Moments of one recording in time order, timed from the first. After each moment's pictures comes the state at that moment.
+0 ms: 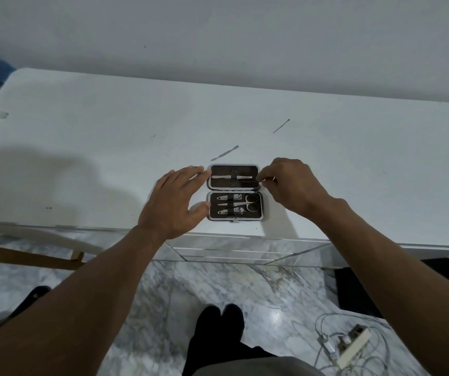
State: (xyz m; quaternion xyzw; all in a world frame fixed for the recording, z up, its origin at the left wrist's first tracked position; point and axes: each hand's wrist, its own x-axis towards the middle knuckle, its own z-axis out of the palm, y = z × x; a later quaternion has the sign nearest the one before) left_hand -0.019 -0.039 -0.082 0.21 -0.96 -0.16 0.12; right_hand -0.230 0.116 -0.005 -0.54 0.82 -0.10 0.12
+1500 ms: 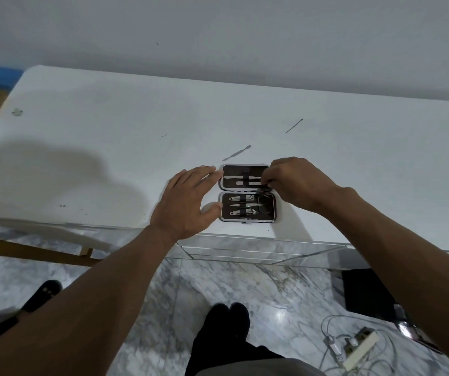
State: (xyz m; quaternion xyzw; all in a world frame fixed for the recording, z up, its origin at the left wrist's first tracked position) left_hand -0.020 -0.038 -0.082 0.22 -0.95 -0.17 0.13; right_hand -0.233 0.098 -0.003 -0.62 0.77 -0.02 0.14
